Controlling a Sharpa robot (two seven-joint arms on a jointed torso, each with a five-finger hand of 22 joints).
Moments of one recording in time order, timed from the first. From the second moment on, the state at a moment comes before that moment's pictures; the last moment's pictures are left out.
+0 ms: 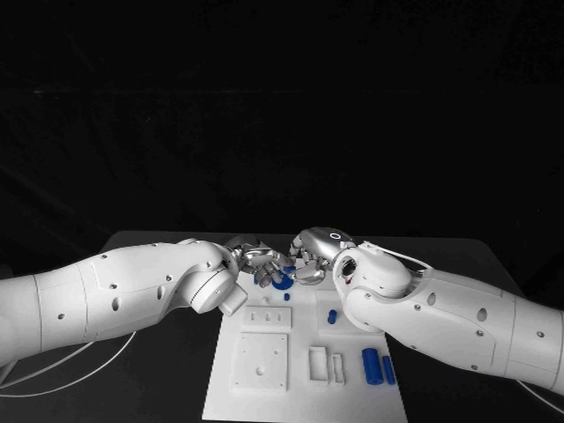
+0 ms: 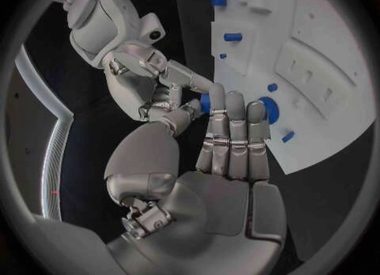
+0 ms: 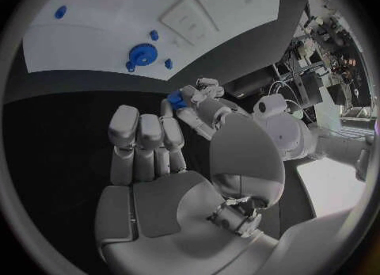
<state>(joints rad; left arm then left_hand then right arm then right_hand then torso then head) 1.41 -0.64 -0.23 1.37 -0.43 -0.31 -0.22 0.93 0.01 0.67 -0.17 0.07 1.04 0.11 0.37 0.51 1.36 -0.03 0.44 0.40 1.14 -0.08 0.95 0.70 0.06 0.89 -0.12 0.89 1.29 1.23 -0.48 -0.01 1.37 -1.66 -0.29 -0.41 1.00 -0.21 0.76 -0.20 0.06 1.01 0.06 0.37 0.47 1.26 -0.03 1.23 1.31 1.31 -0.13 1.24 1.02 0.18 1.28 -0.10 1.12 1.31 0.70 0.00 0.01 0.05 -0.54</state>
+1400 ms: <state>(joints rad) 1.34 -0.66 -0.24 1.35 -0.88 -0.34 -0.33 0.96 -0.09 0.69 -0.20 0.24 1.09 0.09 0.39 0.52 1.44 -0.08 0.54 0.46 1.21 -0.14 1.10 0.71 0.06 0.93 -0.13 1.01 1.29 1.22 -0.72 0.01 1.38 -1.60 -0.42 -0.34 1.01 -0.28 0.75 -0.12 0.07 0.99 0.08 0.34 0.46 1.23 -0.04 1.15 1.31 1.31 -0.13 1.23 1.02 0.18 1.28 -0.10 1.10 1.31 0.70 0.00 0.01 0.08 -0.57</state>
